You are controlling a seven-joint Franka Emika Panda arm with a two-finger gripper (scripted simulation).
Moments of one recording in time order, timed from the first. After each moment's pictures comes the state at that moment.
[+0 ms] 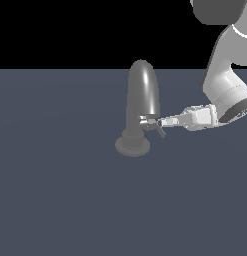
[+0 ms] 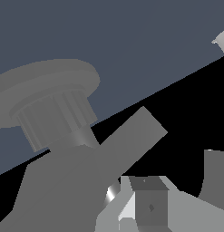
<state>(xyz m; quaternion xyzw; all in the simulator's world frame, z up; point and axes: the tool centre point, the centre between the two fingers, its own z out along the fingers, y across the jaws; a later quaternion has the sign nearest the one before) -0.007 -0.130 0.123 -0.45 0.55 0.65 0.28</state>
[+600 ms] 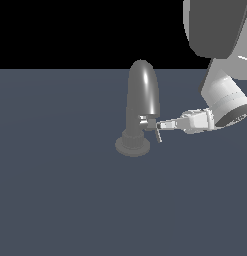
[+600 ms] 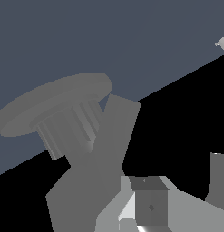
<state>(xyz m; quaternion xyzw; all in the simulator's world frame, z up) 0.004 -0.133 0.106 -0.44 0.55 0.65 0.28</state>
